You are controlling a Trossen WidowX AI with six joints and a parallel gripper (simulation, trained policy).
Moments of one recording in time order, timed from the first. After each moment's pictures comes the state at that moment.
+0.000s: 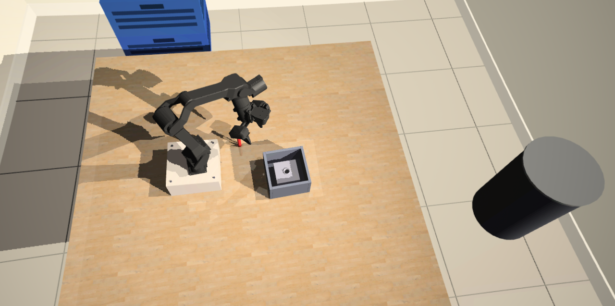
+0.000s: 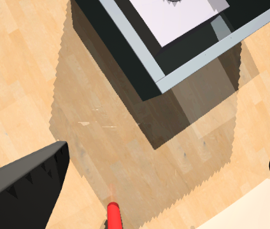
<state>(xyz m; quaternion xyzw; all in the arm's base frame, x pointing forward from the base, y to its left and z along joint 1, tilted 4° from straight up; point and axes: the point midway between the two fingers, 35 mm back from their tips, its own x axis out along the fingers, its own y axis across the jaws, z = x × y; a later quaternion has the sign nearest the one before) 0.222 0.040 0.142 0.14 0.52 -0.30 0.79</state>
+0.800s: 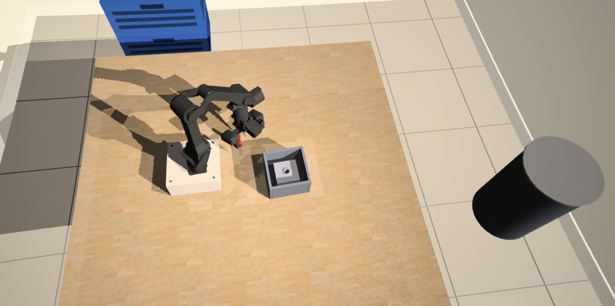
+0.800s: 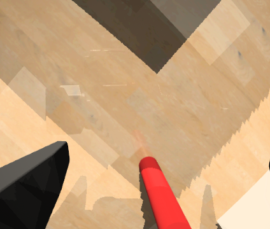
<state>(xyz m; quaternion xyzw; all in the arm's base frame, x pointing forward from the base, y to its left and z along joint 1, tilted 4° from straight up) 0.197 0.087 0.035 0.25 0.58 -0.37 0.69</state>
